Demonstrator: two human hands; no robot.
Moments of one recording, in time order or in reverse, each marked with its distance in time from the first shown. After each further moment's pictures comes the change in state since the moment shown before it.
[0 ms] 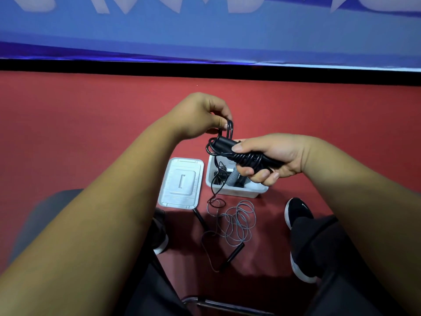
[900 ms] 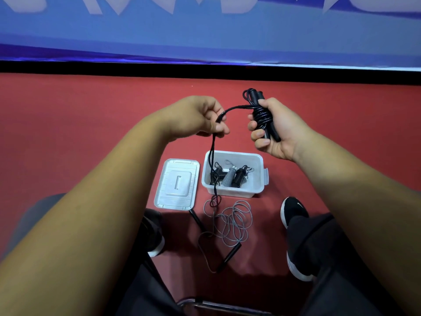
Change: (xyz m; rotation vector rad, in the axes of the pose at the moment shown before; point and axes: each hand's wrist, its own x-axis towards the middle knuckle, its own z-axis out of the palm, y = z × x) left_hand 0.000 0.006 -0.002 -0.205 -0.185 -0.161; right_hand 0.001 -0.021 -0.021 0.524 0.612 -0.365
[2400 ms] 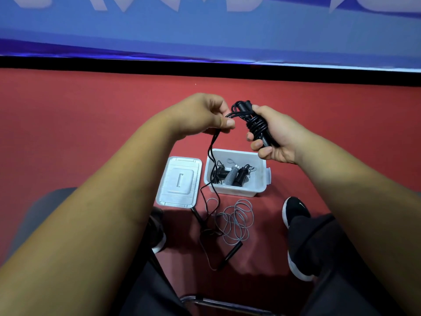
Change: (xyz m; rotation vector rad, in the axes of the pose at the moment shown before) left_hand 0.002 0.001 0.005 0.007 0.087 0.003; right_hand 0.006 0.012 -0.001 -0.261 -0.008 0.058
